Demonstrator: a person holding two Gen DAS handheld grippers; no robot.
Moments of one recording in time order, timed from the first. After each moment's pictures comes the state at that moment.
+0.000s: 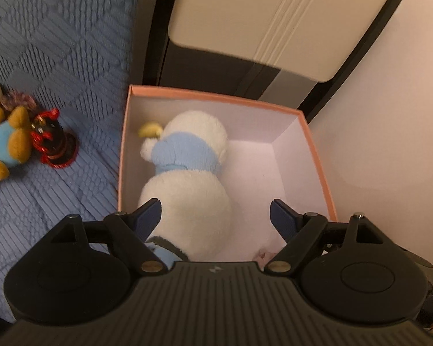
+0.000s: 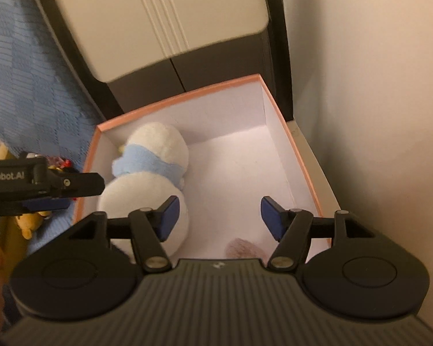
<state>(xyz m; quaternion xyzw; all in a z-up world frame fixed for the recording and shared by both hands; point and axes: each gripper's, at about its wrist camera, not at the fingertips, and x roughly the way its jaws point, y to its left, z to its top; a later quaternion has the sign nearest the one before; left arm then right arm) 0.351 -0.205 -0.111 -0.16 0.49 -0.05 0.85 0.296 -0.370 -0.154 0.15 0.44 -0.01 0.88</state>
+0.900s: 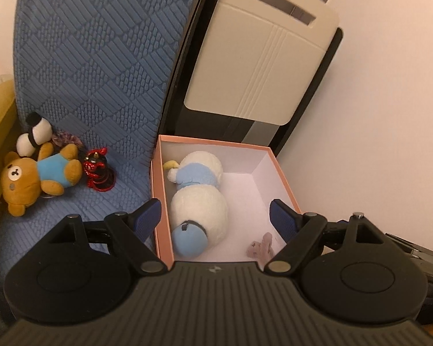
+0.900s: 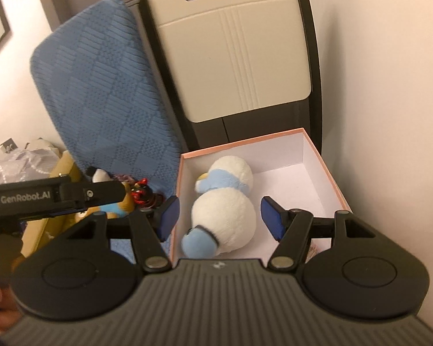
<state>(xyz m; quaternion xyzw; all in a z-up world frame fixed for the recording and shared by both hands) 0.199 -0.142 0.005 -0.16 0.38 -0.07 0.91 0.191 -0.281 -0.032 0.14 0.35 0.01 0.93</state>
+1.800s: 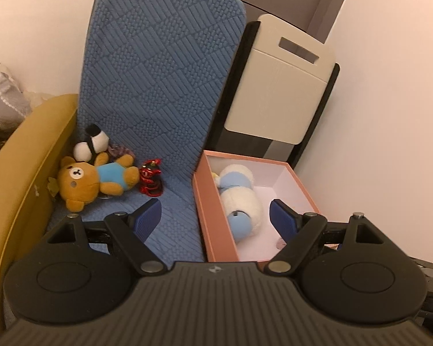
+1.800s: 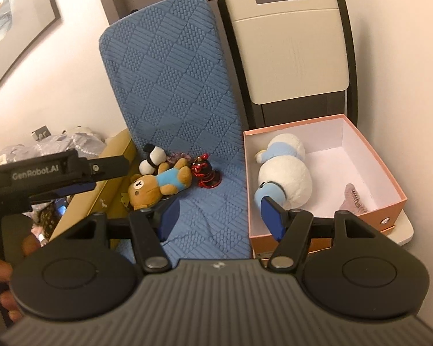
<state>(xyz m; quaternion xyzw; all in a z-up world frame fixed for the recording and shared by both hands) 0.058 -0.043 0.012 -0.15 0.30 -0.05 0.94 0.092 -0.175 -0.033 0.13 0.31 0.07 0.94</state>
